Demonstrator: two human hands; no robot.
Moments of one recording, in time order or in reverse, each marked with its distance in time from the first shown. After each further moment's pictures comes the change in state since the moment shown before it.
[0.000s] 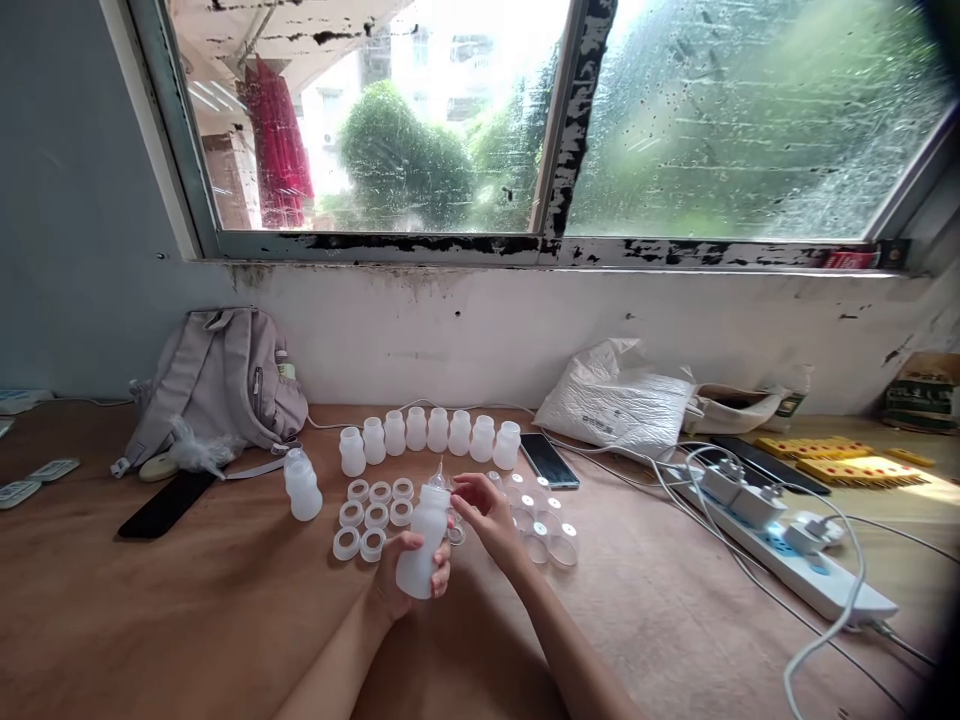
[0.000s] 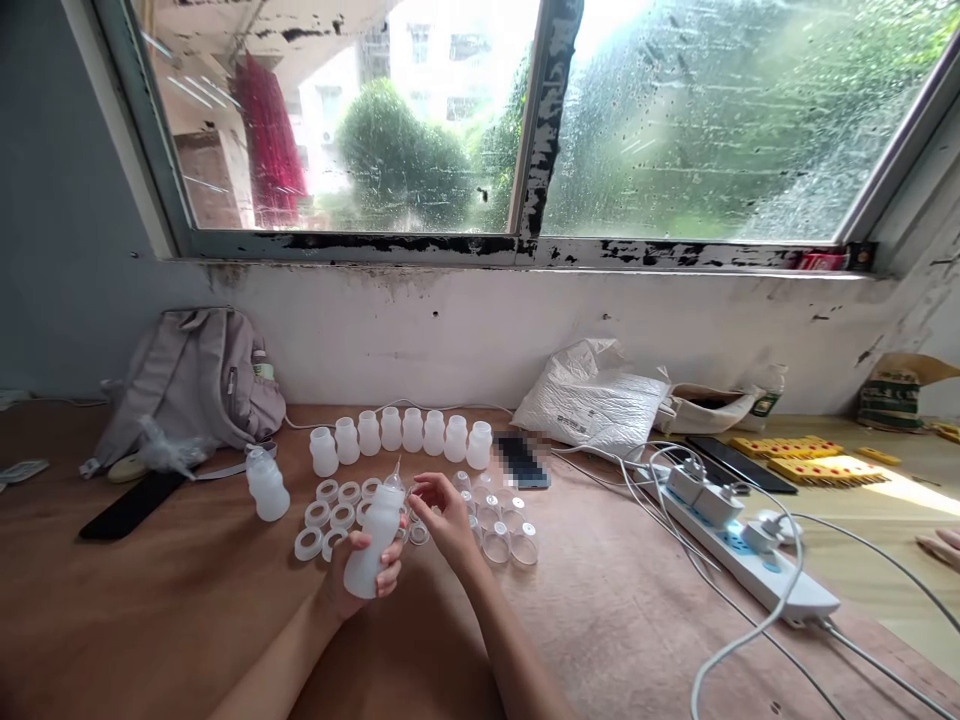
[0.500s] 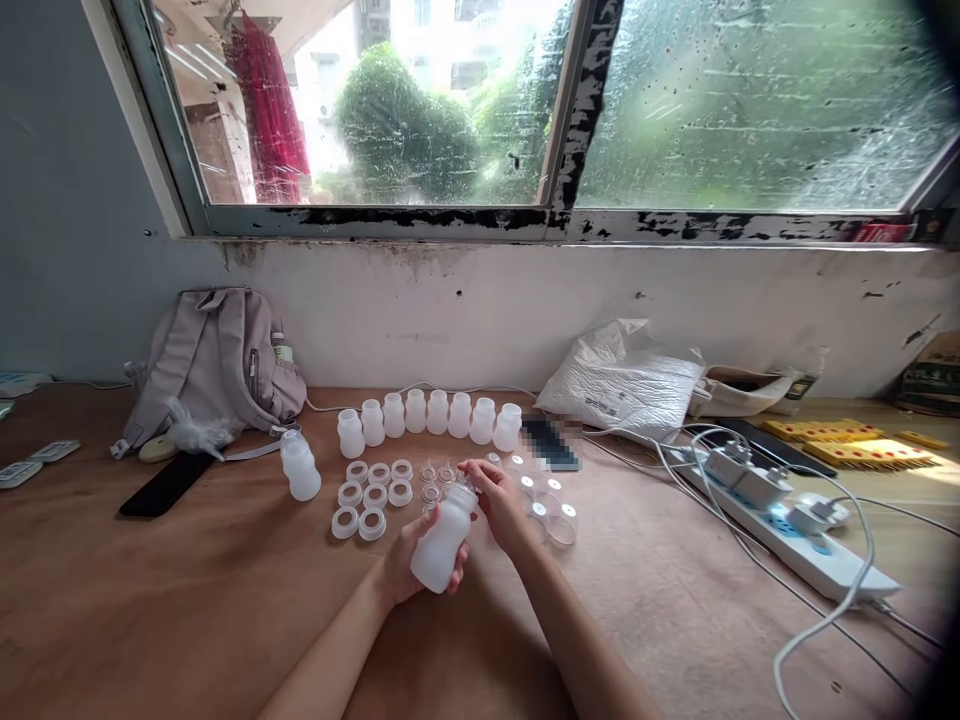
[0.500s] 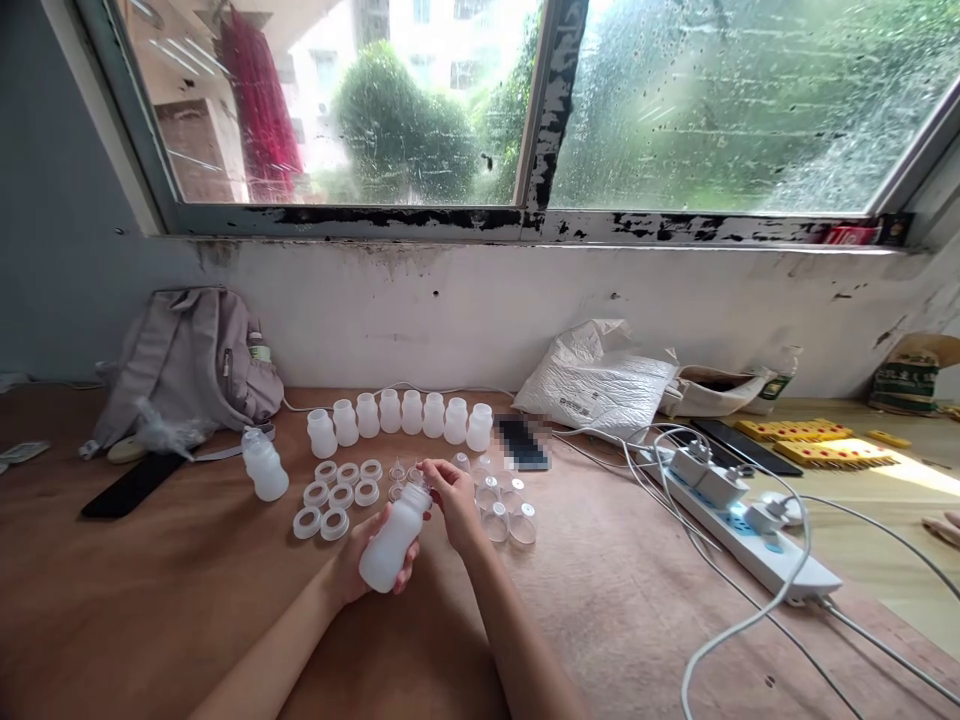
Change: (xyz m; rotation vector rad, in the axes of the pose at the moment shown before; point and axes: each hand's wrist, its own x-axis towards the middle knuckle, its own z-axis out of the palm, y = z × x) left_hand 0.006 -0.007 0.006 0.145 0.108 -0.209; right_hand 0.001 0.002 -0.005 0.351 0.045 0.270
